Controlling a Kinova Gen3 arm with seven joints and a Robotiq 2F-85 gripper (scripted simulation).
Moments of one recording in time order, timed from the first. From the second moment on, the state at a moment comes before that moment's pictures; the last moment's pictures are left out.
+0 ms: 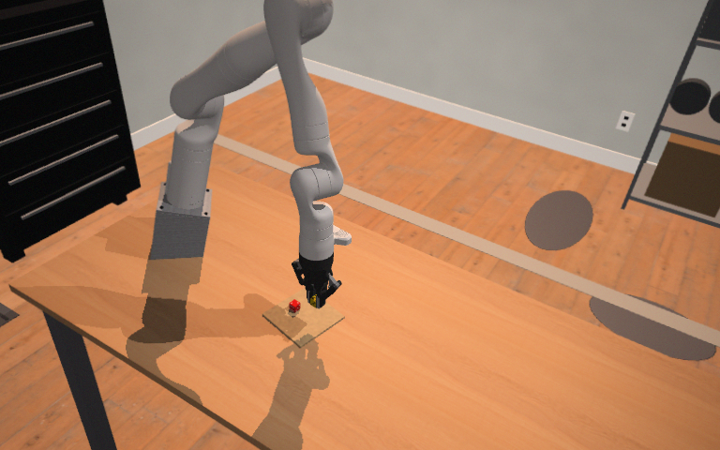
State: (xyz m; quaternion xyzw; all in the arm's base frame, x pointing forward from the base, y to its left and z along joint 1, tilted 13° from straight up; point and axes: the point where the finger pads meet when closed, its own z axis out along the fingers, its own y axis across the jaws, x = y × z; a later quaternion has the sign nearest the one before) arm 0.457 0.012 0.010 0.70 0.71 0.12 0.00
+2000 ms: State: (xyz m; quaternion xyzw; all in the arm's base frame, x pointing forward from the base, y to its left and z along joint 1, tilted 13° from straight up) arm 0.458 0.021 -0.046 0.70 0.71 0.11 -0.01
